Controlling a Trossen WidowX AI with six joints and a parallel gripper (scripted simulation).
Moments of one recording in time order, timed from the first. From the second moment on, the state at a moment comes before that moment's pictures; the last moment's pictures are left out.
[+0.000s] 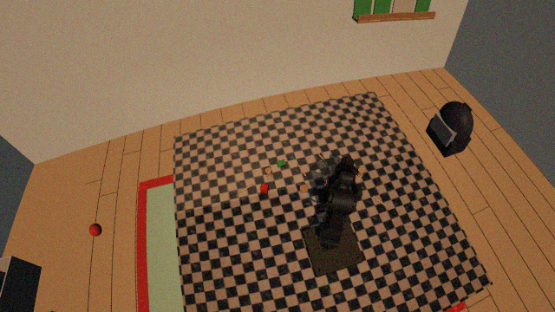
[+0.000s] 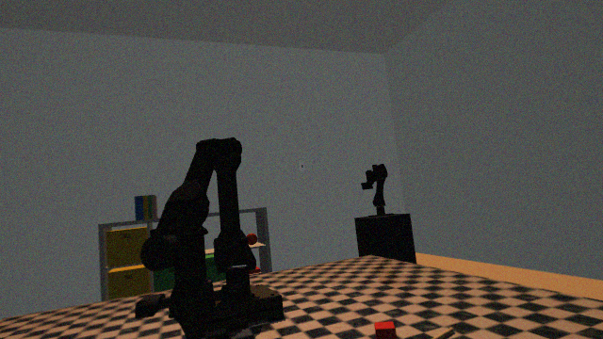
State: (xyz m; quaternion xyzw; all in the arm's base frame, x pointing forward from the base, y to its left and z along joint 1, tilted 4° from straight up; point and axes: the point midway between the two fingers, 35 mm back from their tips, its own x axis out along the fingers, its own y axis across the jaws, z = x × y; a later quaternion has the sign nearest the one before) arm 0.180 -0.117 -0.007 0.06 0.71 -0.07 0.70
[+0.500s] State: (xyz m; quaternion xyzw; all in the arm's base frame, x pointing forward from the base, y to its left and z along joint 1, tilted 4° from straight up) arm 0.165 -0.113 -0.007 0.04 0.71 -0.04 0.70
